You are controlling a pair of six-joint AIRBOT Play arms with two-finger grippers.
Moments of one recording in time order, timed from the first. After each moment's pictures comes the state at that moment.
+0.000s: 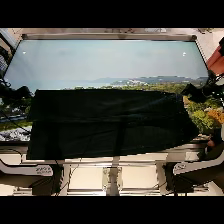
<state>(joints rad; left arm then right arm) 0.49 -1.53 1.32 1.40 -1.03 -1.51 -0.49 -1.63 1.34 -1.20 1.07 1.45</state>
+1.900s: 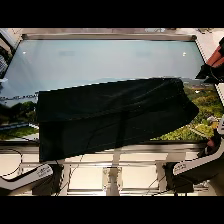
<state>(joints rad) 0.64 -1.23 1.11 1.37 -1.51 -1.32 -0.46 -1.71 1.95 -1.36 1.55 1.45</state>
